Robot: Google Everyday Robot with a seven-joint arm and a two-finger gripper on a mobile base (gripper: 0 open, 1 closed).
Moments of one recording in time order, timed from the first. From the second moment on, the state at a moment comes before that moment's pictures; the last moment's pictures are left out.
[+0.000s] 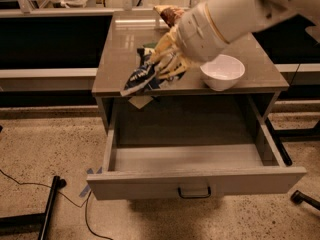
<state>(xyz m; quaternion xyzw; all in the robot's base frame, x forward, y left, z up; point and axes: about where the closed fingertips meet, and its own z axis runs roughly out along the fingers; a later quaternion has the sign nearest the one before) 0.520 -0.003 0.958 -0.85 0.34 0.04 0.39</state>
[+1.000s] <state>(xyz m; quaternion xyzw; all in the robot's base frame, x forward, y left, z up) 0.625 0.054 0.985 -0.88 0.33 0.02 0.33</state>
